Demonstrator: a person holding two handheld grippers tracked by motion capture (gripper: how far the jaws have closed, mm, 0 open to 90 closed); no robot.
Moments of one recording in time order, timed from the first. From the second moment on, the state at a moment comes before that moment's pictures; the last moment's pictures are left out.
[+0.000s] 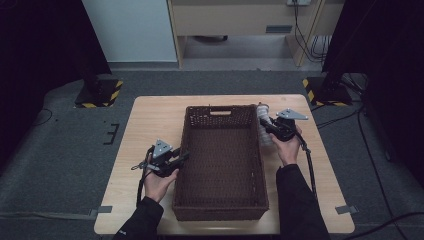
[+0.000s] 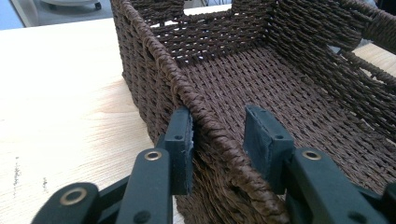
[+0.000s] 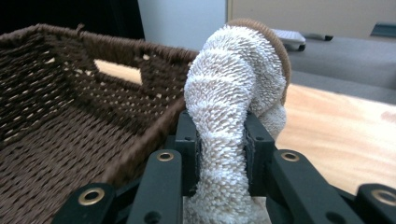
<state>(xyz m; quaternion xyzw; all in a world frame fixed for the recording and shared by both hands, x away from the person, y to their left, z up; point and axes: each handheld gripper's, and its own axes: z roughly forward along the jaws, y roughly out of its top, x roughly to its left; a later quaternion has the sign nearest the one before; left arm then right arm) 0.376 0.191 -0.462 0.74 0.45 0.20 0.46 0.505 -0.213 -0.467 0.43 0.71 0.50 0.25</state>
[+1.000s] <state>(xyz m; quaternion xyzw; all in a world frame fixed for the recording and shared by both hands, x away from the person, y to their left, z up) 0.377 0.192 -0.463 0.74 0.45 0.20 0.47 0.518 -0.207 -0.483 0.45 0.71 0.48 0.24</state>
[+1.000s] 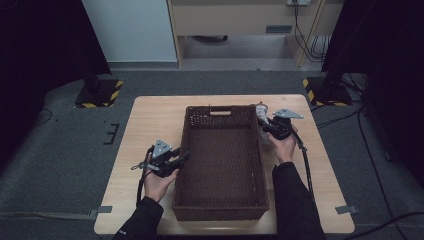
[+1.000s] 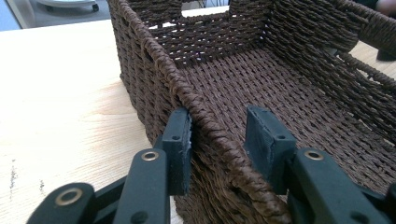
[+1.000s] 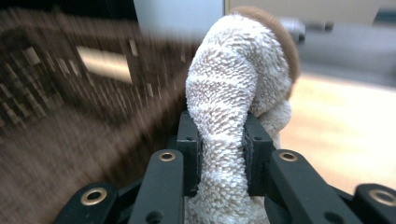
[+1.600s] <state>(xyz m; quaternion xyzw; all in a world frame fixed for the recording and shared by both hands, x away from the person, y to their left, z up) 0.376 0.192 -0.463 0.73 0.45 0.20 0.47 0.497 -0.218 -0.465 0.44 0.71 0.51 0.22</state>
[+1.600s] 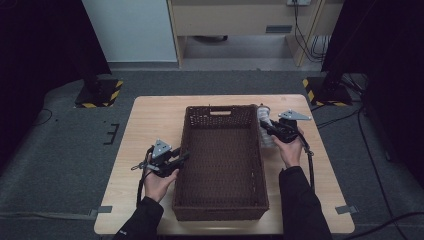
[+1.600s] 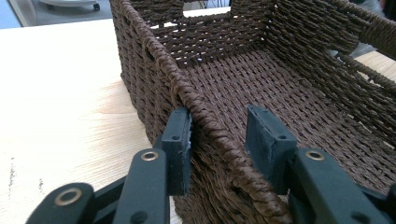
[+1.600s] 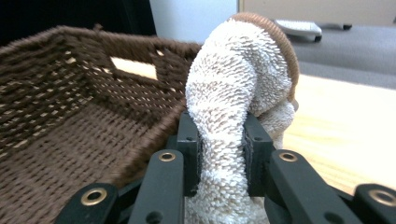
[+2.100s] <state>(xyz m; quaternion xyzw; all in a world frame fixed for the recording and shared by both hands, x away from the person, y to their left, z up) 0.377 0.192 -0.463 0.73 0.45 0.20 0.47 0.496 -0.205 -0.509 0.44 0.77 0.42 0.18</state>
